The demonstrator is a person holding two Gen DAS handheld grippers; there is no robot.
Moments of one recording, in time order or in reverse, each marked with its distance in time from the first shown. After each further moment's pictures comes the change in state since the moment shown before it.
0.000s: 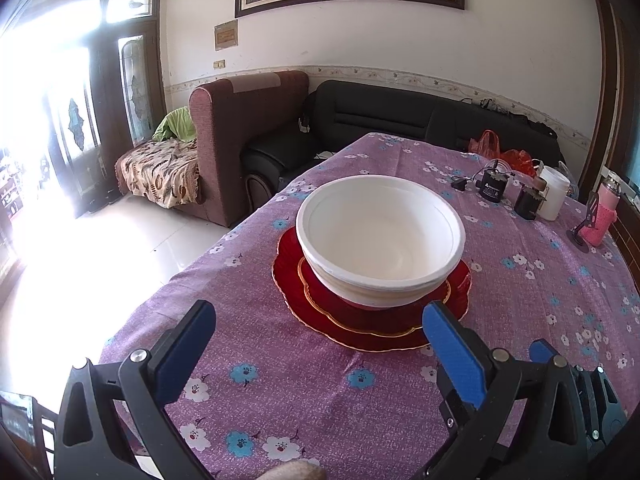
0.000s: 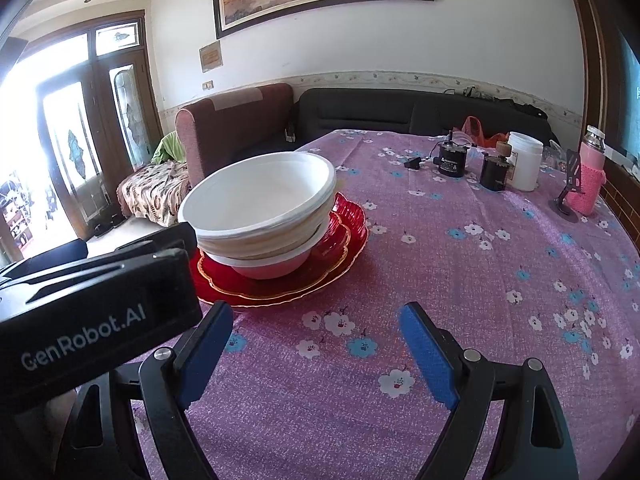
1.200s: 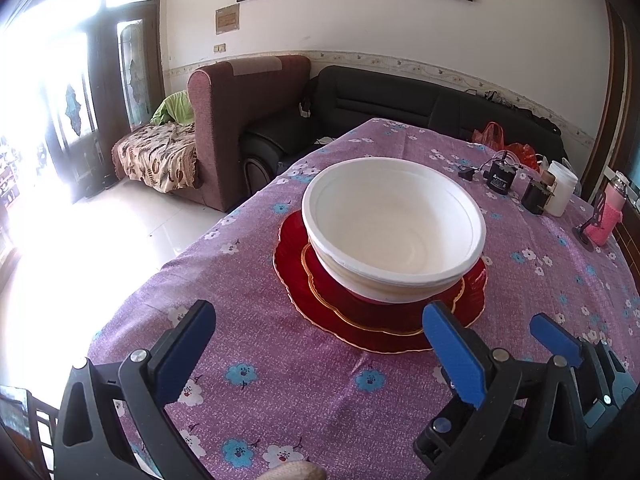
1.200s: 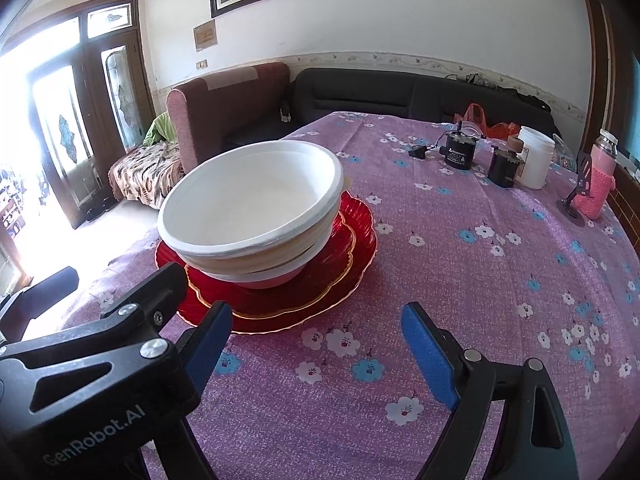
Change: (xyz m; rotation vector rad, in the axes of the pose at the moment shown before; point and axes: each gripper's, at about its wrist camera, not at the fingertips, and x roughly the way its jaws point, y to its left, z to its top) left arm 0.025 0.011 0.000 -0.024 0.054 -0.012; right arm 0.032 0.010 0.023 -0.018 0.083 -0.027
